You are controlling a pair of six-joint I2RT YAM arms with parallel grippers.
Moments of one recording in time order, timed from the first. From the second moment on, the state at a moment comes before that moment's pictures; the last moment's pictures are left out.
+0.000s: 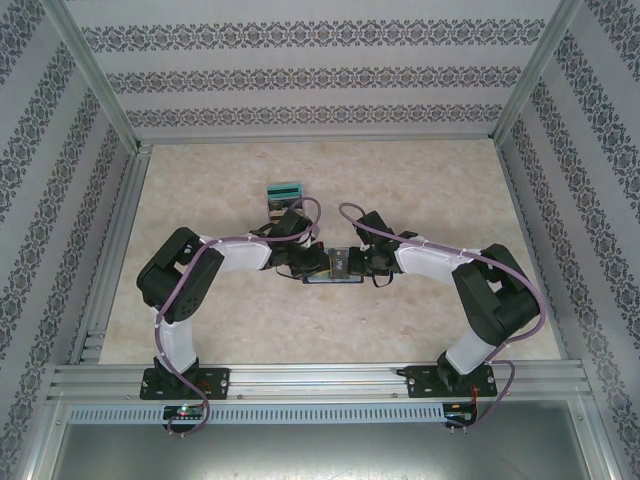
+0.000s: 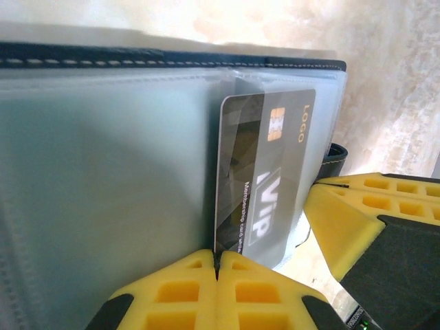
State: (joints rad) left arm -0.60 1.89 1.02 -0.08 0.50 -0.88; right arm 0.55 1.64 0.85 -0.35 -0.11 0.60
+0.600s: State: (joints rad) left arm -0.60 1.90 1.01 -0.04 0.53 -0.90; right arm 0.55 1.64 0.85 -0.35 -0.11 0.60
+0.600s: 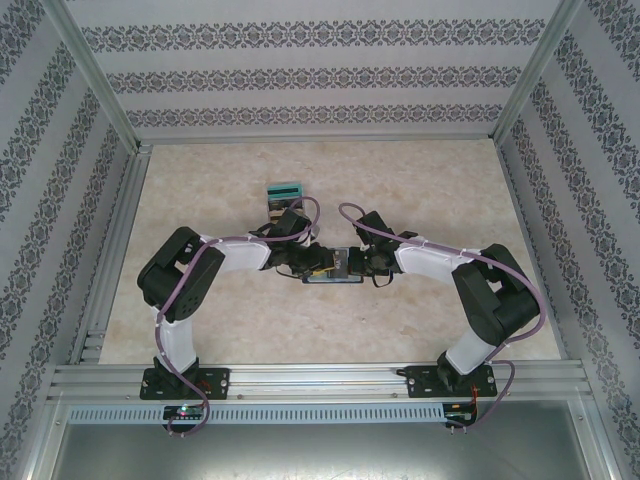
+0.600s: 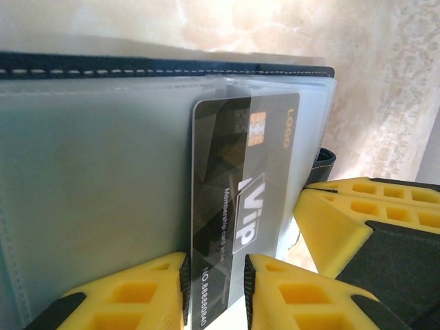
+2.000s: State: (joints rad) left arm -0.51 1.51 1.05 -0.48 0.32 -0.58; right arm 0.54 1.55 0.85 -0.38 -0.11 0.57
